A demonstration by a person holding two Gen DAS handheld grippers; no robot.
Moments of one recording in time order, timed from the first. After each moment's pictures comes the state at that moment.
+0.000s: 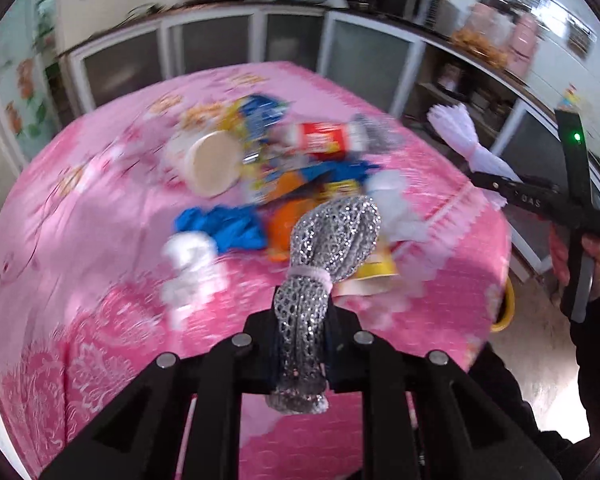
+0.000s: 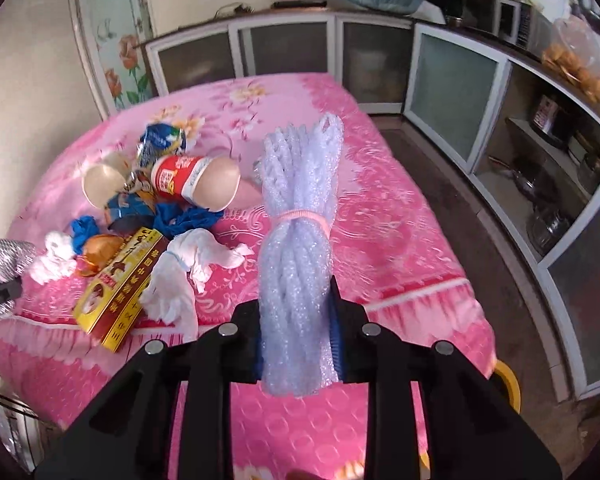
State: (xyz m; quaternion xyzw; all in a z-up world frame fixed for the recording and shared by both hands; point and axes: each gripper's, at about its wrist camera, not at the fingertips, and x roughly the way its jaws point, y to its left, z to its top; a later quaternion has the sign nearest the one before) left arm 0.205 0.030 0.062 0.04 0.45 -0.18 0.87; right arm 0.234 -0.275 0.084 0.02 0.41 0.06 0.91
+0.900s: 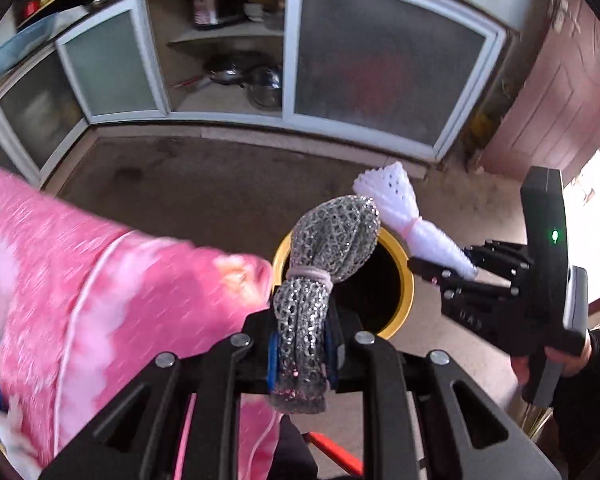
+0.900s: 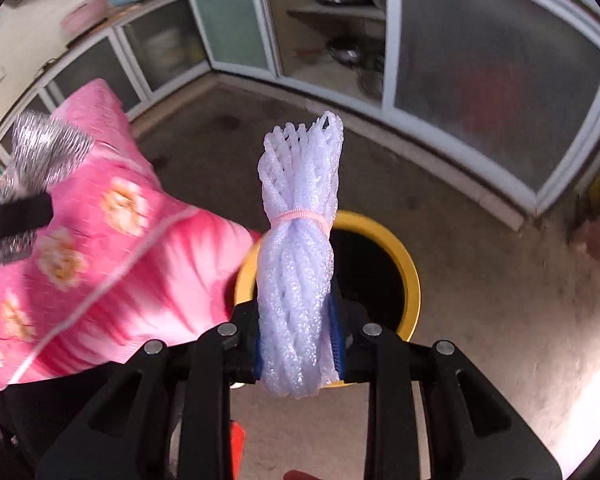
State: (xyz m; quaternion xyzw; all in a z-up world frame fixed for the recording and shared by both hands) left arm 0.210 -0.425 -0.022 0.25 0.45 -0.44 0.74; right arm 0.081 -0.560 -0.064 0.19 0.47 -0.19 0.84
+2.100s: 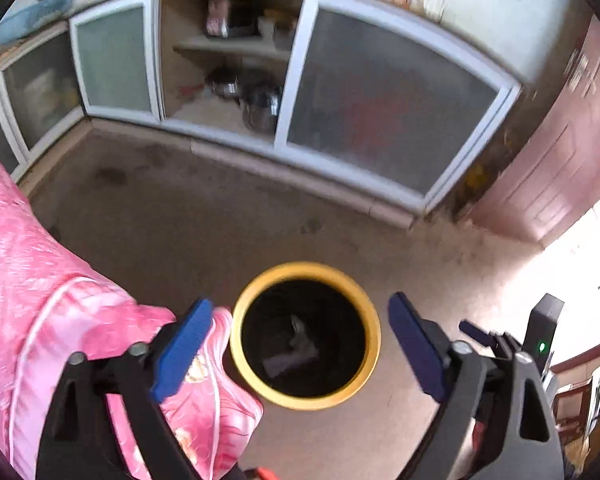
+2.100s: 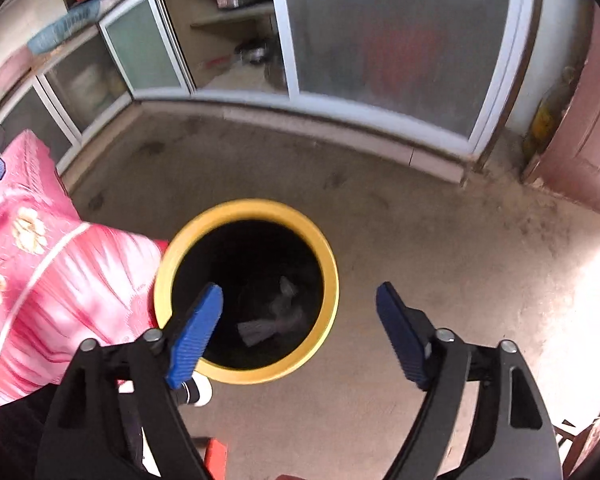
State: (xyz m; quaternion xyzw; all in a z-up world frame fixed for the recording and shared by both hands) left arm 0.214 -0.459 -0.001 0.13 0.44 -0.45 0.77; right arm 0.014 -0.600 -0.068 0.23 0.41 -0.30 0.83
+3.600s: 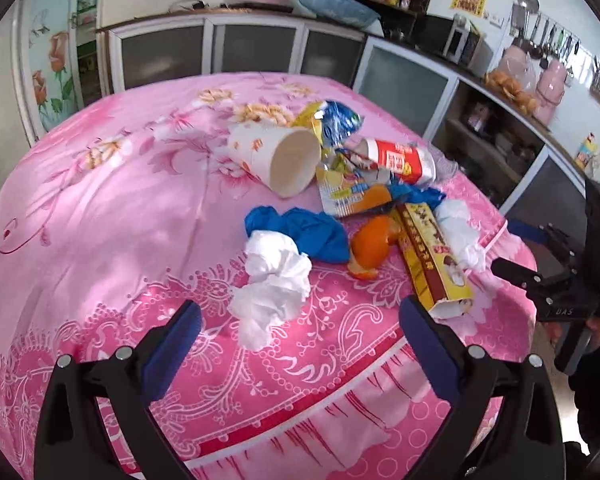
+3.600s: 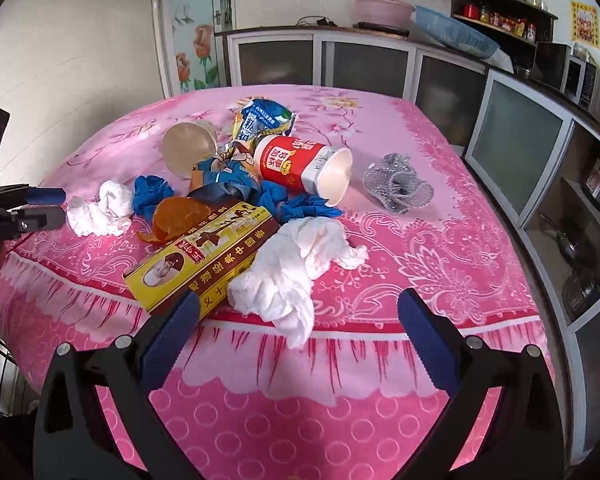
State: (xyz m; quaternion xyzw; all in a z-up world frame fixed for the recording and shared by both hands) left arm 0.231 0.100 0.030 -0.03 0.43 -0.14 0.89; right arm 0.244 -0.178 0.047 -0.06 0.37 0.18 0.91
